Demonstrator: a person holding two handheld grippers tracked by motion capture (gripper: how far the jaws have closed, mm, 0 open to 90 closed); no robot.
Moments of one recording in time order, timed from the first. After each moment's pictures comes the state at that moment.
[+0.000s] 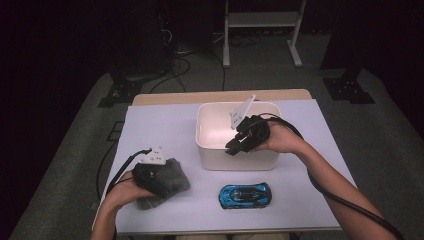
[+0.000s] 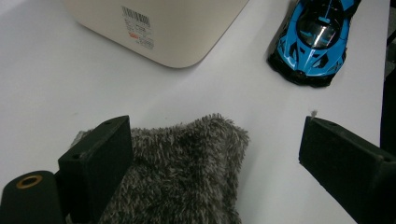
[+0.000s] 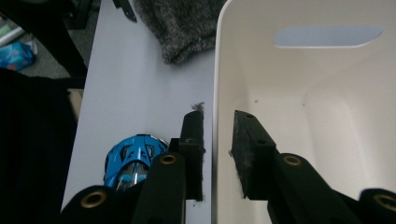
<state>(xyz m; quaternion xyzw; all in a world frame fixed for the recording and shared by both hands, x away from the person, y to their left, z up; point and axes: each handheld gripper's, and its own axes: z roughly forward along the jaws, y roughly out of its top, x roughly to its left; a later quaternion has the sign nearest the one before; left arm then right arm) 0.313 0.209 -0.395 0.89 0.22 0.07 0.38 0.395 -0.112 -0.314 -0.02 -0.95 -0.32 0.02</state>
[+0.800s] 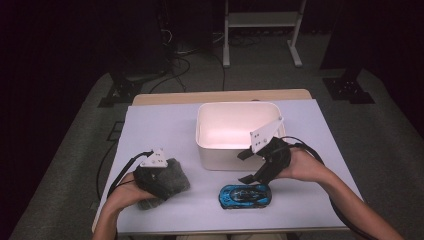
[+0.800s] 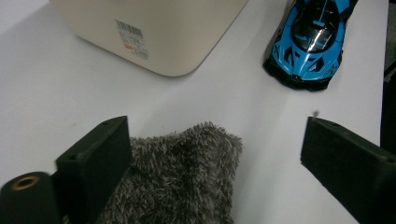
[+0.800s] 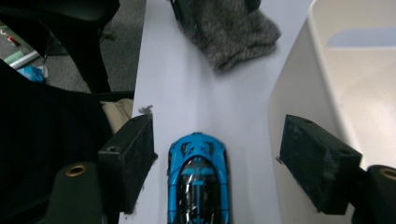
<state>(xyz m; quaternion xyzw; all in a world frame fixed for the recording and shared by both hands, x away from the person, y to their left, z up) 0.306 0.204 -0.393 0.89 0.21 0.09 0.39 0.322 -0.149 -0.316 -0.03 -0.92 -0.38 0.00</state>
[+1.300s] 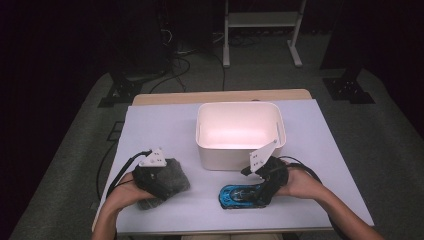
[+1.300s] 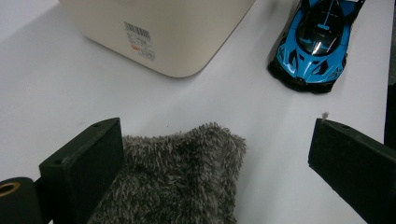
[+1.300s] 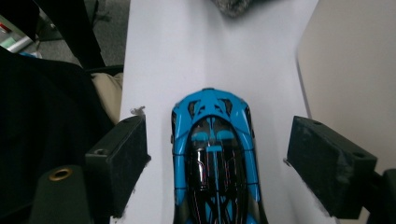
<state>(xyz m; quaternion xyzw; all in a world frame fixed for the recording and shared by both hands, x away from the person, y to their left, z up) 0.306 0.205 -0.391 0.89 0.21 0.10 0.39 0.311 -0.153 -0.379 -0.05 -0.94 -0.35 0.01</state>
